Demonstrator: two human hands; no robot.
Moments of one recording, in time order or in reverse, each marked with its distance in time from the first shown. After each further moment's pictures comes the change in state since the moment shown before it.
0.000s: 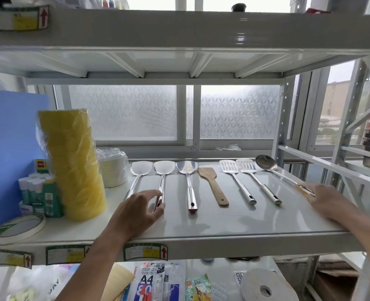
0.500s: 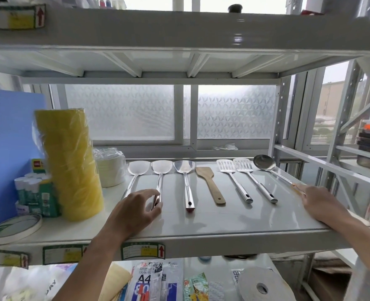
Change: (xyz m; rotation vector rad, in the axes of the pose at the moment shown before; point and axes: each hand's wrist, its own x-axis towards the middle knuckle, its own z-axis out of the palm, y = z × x) left_hand 0.000 -0.002 0.001 -0.003 0.003 0.007; right_hand -0.008 -0.002 0.013 -0.007 0.060 -0.046
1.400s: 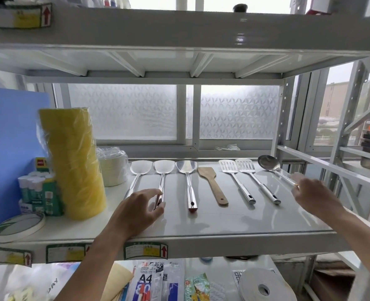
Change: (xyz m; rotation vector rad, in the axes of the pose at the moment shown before) left_hand 0.001 -0.002 0.001 -0.003 0.012 0.011; right_hand -0.010 -0.045 -0.016 -0.041 0.139 -0.078
